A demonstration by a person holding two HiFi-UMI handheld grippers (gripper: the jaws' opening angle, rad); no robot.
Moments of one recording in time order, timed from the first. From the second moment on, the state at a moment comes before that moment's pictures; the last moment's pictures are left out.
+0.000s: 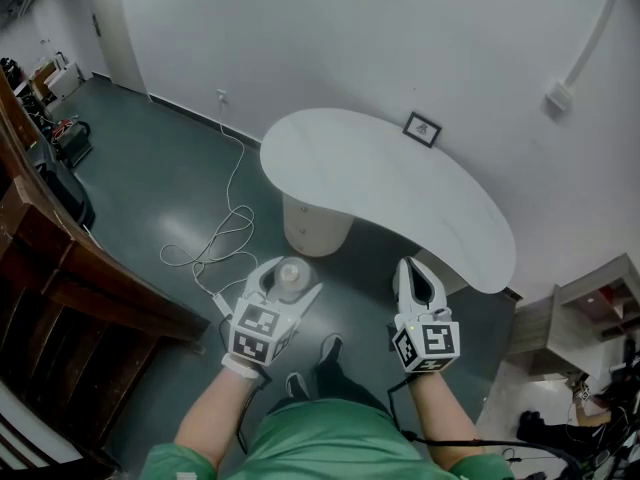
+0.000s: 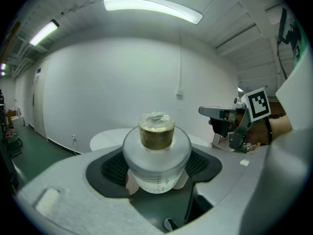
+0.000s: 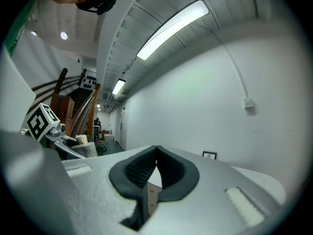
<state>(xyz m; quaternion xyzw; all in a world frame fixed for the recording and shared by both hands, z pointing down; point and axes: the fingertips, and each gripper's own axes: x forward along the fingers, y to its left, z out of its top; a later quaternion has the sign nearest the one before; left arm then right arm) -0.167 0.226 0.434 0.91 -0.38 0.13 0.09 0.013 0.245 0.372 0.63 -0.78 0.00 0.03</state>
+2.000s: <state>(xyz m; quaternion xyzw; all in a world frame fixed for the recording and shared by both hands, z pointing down) -0.075 -0.050 0.441 0.90 -0.40 0.17 0.08 0.090 -0.027 0.401 0.60 -0.80 0.04 0.00</state>
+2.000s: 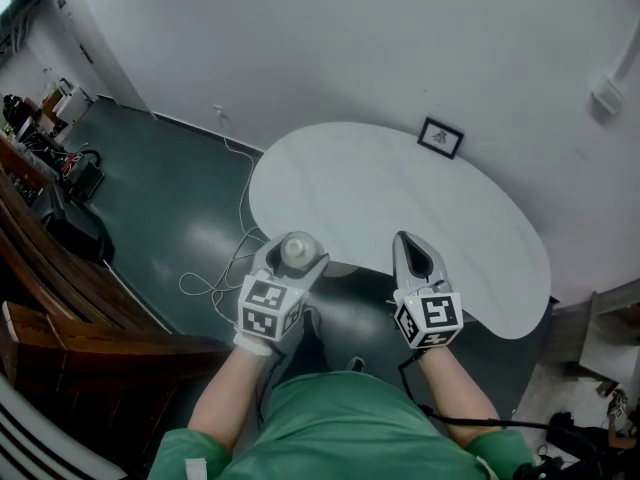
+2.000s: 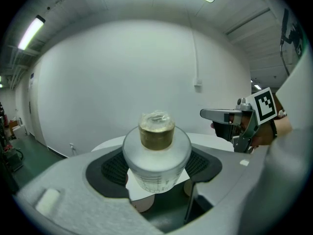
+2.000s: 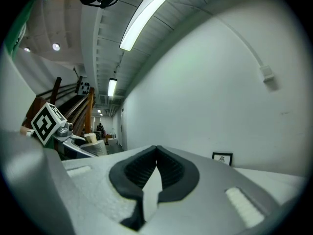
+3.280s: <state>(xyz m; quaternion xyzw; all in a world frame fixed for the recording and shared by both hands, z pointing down) -0.093 -0.317 0.489 0.94 -0.29 0.16 0.07 0.068 -0.217 0.420 0.71 -0.70 0.06 0.09</state>
